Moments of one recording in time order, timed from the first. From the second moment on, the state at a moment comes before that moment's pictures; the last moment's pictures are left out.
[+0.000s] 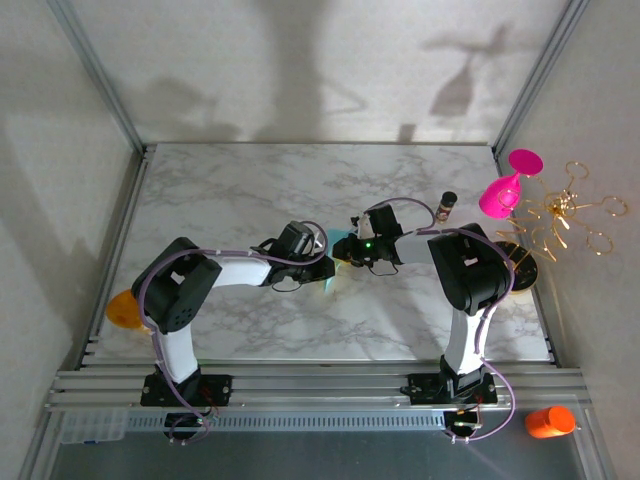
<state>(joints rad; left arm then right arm) -0.67 1.85 0.92 0.10 0.38 -0.81 0.45 1.92 0.94 0.07 -0.66 0.63</state>
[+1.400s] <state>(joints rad) -0.70 1.85 0.92 0.08 0.27 -0.87 0.47 1.86 0.98 0.01 -0.59 0.64</state>
